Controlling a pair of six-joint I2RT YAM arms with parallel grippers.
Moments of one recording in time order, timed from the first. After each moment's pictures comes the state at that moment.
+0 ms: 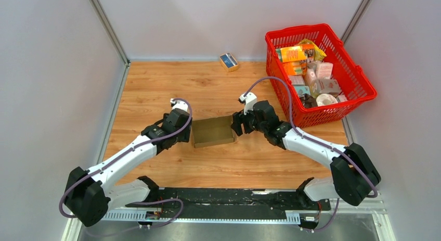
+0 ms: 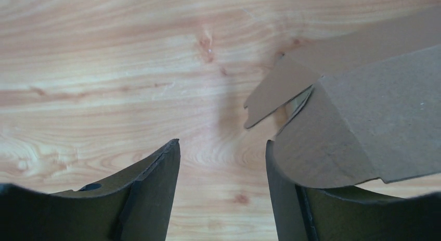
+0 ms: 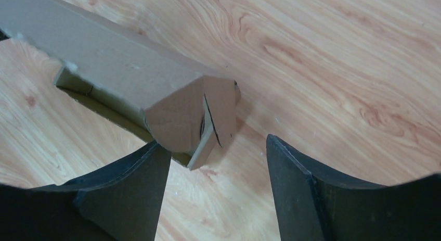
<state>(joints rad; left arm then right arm) -0.63 1.08 0.75 -0.59 -0.42 -0.35 0.67 1.35 0.77 0.04 -0.09 0.14</state>
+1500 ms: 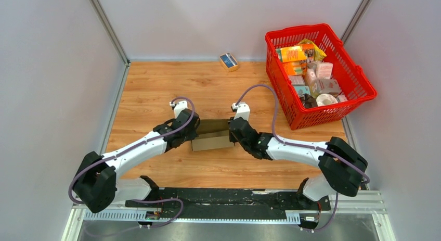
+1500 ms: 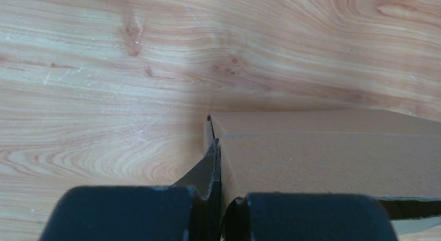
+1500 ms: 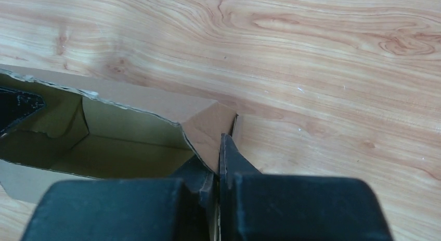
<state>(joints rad) -0.66 1.25 0.75 -0.42 -0.37 -0.74 0.96 1.49 0.83 0.00 0.47 0.55</state>
